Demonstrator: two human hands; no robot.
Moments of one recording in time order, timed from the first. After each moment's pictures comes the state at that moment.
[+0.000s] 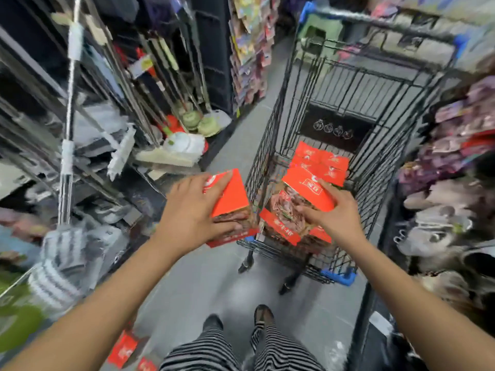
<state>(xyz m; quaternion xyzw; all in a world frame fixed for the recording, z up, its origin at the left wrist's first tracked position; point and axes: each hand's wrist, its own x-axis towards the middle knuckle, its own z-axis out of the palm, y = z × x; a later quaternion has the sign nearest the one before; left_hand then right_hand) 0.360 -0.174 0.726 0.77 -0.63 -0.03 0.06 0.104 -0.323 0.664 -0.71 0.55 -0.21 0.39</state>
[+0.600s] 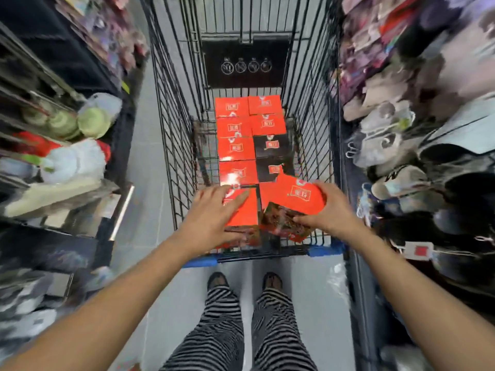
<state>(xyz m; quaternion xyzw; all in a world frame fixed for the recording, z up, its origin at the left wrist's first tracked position) 0.319 -0.333 0.543 0.50 -0.85 -0.16 -0.03 0.031 -0.339 0.536 -0.59 0.69 -0.14 0.40</state>
